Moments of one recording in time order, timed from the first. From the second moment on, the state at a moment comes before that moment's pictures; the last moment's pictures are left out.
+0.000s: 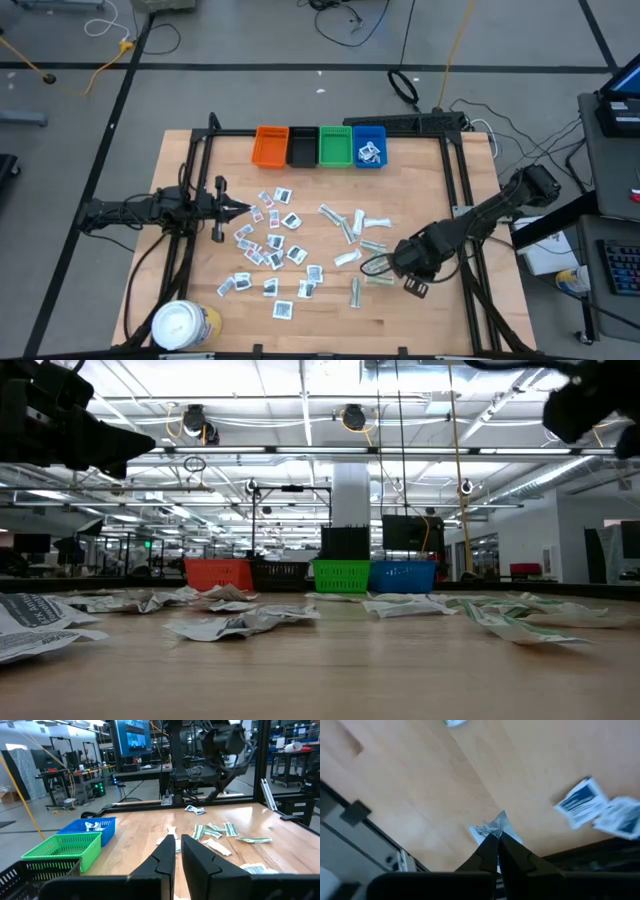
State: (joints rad) left arm 0.00 0.01 0.02 0.03 -0.03 0.10; right arm 0.48 1.45 1.04 -1.17 -0.33 1.03
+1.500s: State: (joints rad) left arm 0.00 0.01 0.02 0.03 -0.03 0.10; right arm -0.73 1.53 1.27 -1.31 -0.07 0.28
